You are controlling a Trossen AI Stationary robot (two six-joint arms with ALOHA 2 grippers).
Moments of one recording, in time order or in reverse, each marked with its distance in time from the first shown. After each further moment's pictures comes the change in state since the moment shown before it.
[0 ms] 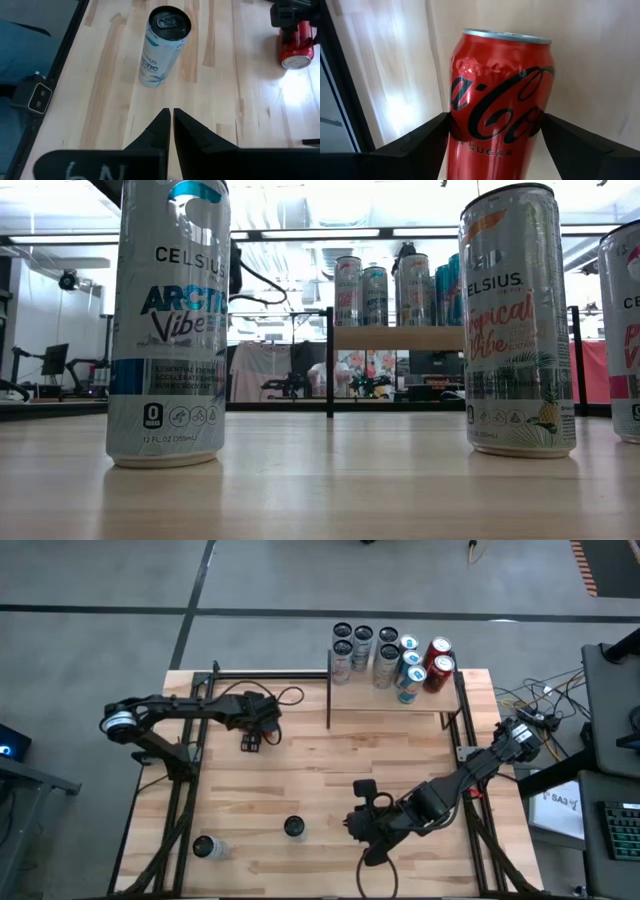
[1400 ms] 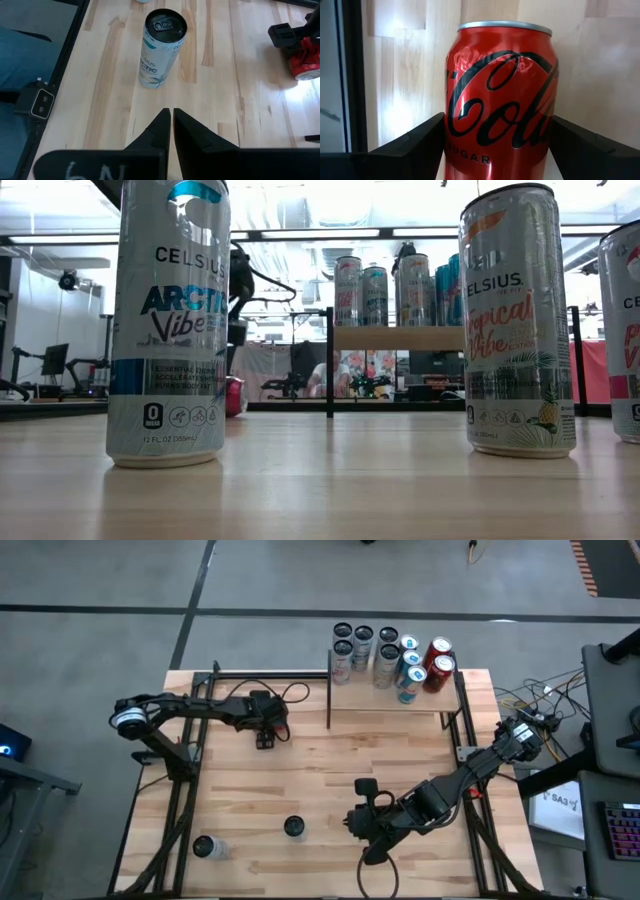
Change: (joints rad) left arm 0.009 0.105 -0.025 0.231 -0.018 -0.134; right arm -0.002 -0.009 0.000 0.000 0.000 0.034
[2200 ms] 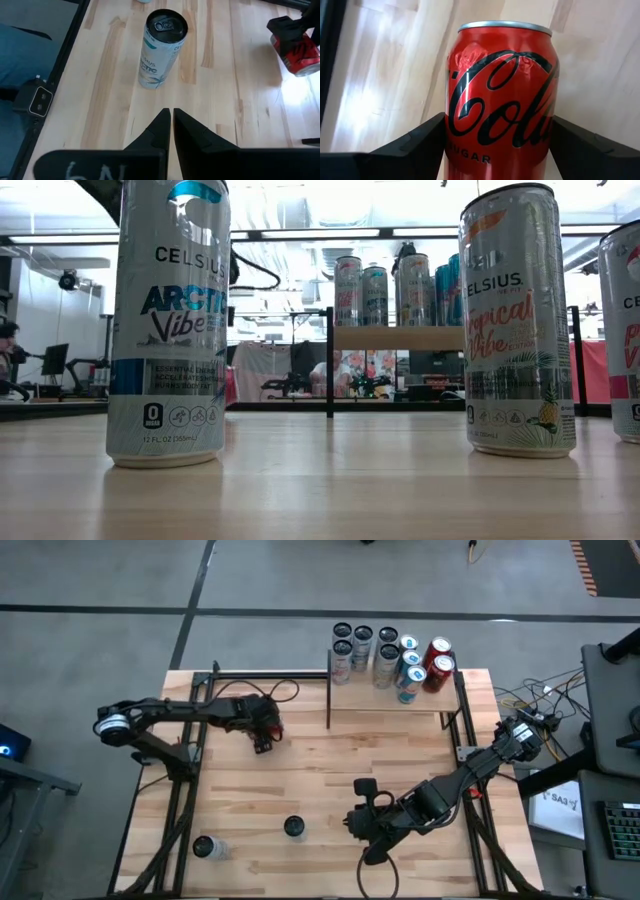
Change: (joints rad) left arm 0.001 -0.195 -0.042 -0.035 0.100 -0.199; right arm 0.000 0.000 0.000 0.002 0.000 -0.022
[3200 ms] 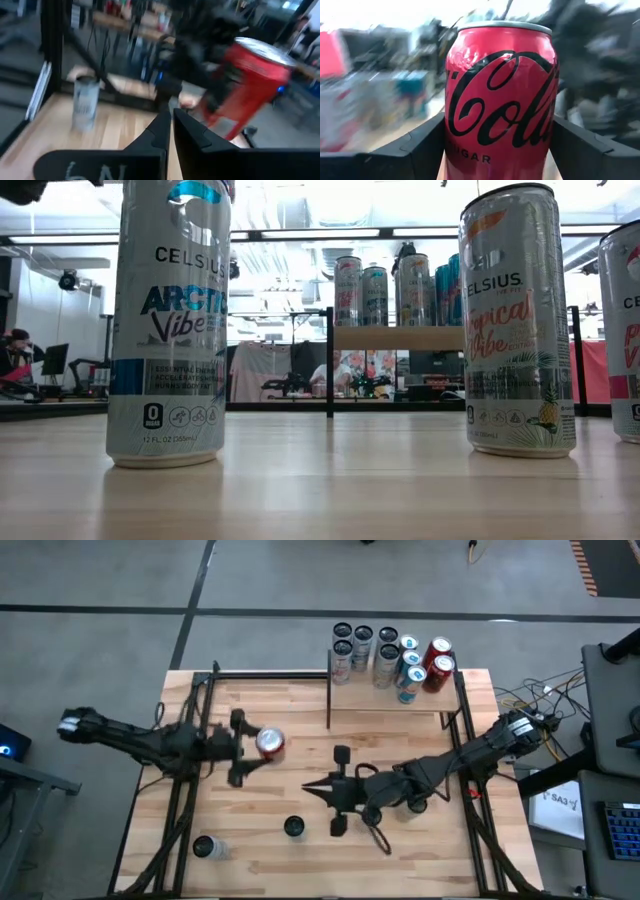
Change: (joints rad) left arm -0.591 -0.686 -0.270 0.895 -0.022 -0.137; right arm -0.156 -0.032 -0.106 0.744 0.115 -0.447
